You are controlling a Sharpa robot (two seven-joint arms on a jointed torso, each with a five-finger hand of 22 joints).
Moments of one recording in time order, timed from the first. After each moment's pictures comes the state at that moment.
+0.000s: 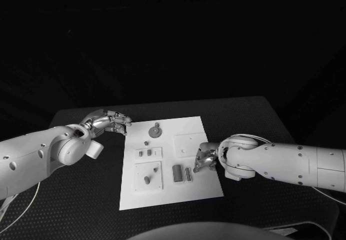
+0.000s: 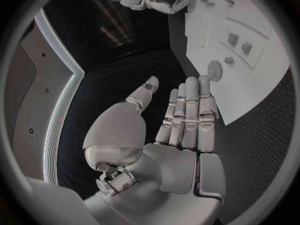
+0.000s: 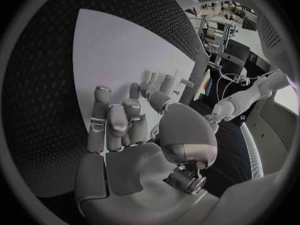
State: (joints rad) left arm 1.18 -0.80 -0.14 1.21 -0.29 -0.03 0.22; left_hand 1.01 -0.04 0.39 -0.28 0.06 0.86 0.18 0.31 0.45 1.11 0.13 0.14 0.22 1.04 0.02 0.76 0.59 0.01 1.11 -0.08 0.07 1.05; right arm 1.11 -0.80 -0.19 1.55 -1.12 -0.07 -0.45; right_hand 0.95 -0.09 0.61 -0.29 0.05 1.09 0.07 0.24 0.65 1.17 -0.03 1.20 1.04 1.25 -0.13 1.51 0.84 0.25 1.16 -0.01 0.78 1.31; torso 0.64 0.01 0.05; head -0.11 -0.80
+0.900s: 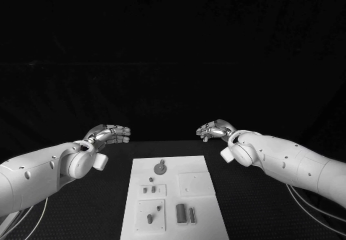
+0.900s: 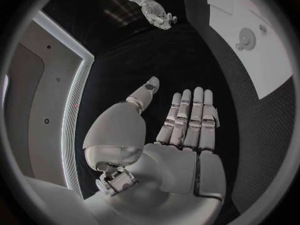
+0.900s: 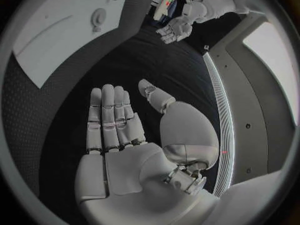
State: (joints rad) left arm 1.23 -0.75 -0.14 1.08 -0.12 -0.12 0.28; left_hand 1.01 -0.04 0.41 -0.29 0.06 0.75 0.16 0.27 0.43 0.96 0.16 0.07 0.15 0.75 0.16 0.41 0.47 0.01 0.74 0.06 0.06 0.86; right arm 1.15 -0.58 -0.01 0.94 -0.53 -0.19 0.17; right_hand 0.96 -0.08 0.67 -0.29 0.05 0.86 0.18 0.17 0.64 0.87 0.09 0.69 0.66 0.85 0.04 0.96 0.59 0.17 0.69 0.13 0.43 1.20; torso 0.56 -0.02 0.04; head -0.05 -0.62
